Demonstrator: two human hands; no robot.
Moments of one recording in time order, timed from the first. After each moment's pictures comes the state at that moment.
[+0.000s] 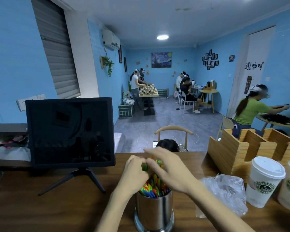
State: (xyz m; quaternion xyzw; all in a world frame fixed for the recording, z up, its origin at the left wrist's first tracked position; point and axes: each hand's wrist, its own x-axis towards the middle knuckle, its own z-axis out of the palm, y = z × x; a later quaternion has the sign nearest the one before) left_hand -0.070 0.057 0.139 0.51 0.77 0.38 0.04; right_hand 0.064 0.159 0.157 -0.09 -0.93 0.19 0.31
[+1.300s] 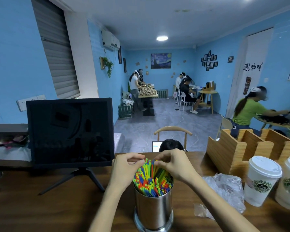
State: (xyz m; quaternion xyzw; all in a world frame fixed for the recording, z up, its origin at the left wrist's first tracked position) left_hand -0.091 0.046 0.137 0.41 0.73 0.55 0.05; right_hand 0.056 0.197 0.143 -0.25 -0.89 0.26 0.27
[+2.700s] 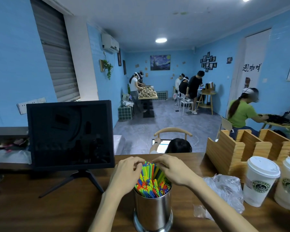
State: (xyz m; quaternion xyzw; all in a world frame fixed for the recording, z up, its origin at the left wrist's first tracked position) left_hand -0.088 0.045 0.137 0.49 0.80 0.35 -0.02; right_hand 0.060 0.199 0.138 -0.21 -0.95 0.18 0.16
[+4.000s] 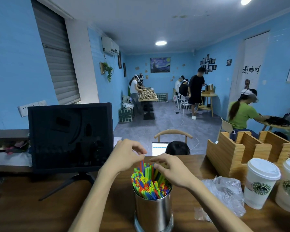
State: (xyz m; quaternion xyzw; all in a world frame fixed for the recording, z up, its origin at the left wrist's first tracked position) left_hand -0.099 0.052 0.210 0.55 0.76 0.34 0.01; right_hand 0.059 0.196 0.138 -0.17 -0.92 0.27 0.25
